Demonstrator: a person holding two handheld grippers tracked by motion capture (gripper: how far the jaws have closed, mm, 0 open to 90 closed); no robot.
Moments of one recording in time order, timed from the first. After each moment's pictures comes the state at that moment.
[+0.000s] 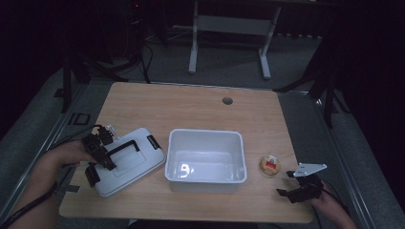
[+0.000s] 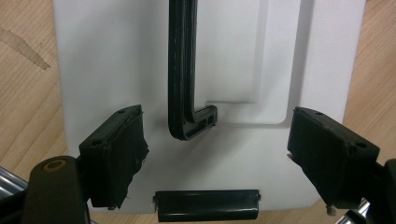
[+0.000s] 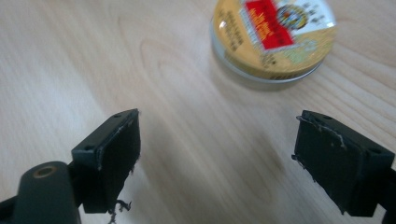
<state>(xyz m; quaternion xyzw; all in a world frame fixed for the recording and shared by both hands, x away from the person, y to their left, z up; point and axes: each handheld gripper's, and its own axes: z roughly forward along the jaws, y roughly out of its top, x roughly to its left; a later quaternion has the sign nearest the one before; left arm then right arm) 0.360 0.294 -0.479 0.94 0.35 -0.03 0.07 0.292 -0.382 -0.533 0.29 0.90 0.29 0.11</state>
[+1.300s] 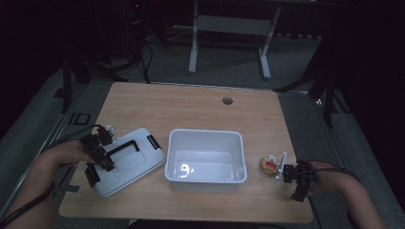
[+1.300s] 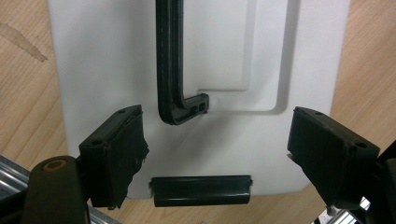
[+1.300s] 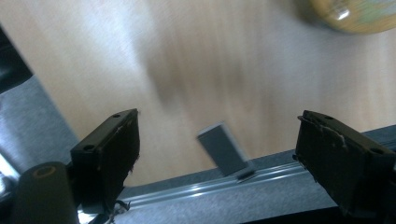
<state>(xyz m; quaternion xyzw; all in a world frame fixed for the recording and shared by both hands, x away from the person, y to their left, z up) 0.356 0.293 -0.472 0.94 0.34 -0.03 0.06 0.318 -0.325 -0.486 0.12 0.99 -0.09 0.02</state>
